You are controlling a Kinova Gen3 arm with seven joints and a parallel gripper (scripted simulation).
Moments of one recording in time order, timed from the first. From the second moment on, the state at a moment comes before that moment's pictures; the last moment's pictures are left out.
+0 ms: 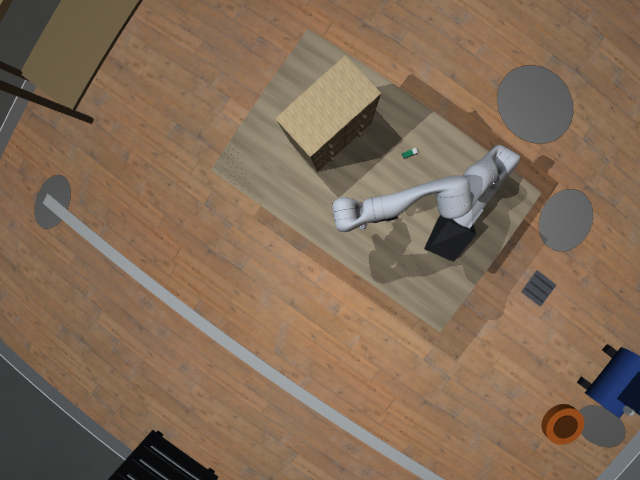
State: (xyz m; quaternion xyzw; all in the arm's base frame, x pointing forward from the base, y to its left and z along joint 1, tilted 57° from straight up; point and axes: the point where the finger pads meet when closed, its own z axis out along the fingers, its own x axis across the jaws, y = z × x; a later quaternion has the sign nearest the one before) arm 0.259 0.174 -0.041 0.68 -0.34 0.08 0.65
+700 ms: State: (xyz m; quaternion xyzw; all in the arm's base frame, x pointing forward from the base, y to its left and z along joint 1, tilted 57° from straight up) arm 0.260 0.174 -0.040 0.68 -0.34 0.08 0.64
